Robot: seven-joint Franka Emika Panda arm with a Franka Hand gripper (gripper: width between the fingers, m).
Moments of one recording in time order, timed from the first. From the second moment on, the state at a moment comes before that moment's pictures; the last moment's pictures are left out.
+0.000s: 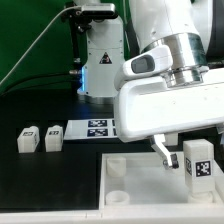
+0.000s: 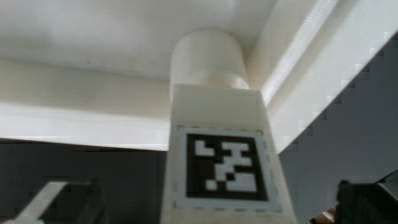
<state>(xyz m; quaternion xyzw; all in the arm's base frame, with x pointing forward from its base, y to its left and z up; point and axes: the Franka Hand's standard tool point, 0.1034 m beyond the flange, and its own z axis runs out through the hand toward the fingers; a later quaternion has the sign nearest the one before) 0.612 0.107 0.073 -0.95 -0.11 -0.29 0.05</state>
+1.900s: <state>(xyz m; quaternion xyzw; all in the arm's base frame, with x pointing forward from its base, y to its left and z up) 0.633 0.093 0.082 -0.99 -0.08 0.03 0.08</state>
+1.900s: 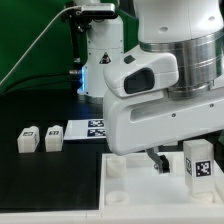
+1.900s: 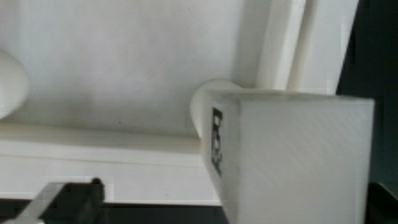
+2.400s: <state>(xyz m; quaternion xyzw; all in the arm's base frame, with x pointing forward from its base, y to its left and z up) 0.633 0.093 0.082 -0.99 -0.06 0.03 0.08</state>
